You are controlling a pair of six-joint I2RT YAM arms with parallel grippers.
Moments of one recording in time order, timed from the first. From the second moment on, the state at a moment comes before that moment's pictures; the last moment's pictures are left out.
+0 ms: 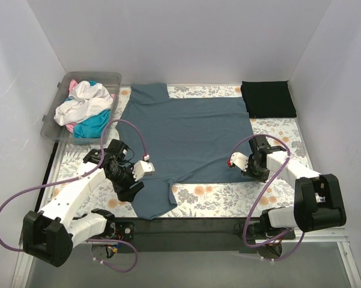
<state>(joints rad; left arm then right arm) -0.33 1.08 0.79 -1.16 0.39 0.74 0.20 1.33 0.66 -0.74 0.00 -1.01</state>
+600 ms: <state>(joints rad) -0.98 1.05 0.61 -0.93 0.24 0.64 0.20 1.37 0.69 -0.74 0.02 -0.99</state>
